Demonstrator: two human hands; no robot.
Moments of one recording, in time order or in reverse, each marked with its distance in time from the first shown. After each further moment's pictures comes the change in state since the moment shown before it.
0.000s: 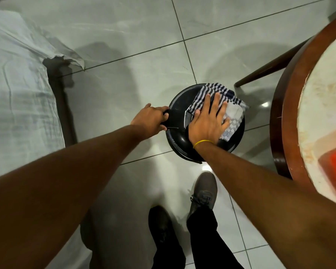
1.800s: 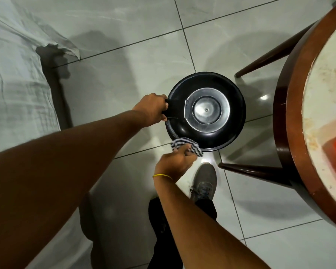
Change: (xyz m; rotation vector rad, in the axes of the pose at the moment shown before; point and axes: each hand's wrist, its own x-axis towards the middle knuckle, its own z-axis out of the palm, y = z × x) left_hand 0.010 0.005 -0.003 -0.224 0.021 -0.159; right_hand -0.158 -0.049 0.055 0.762 0.179 0.757
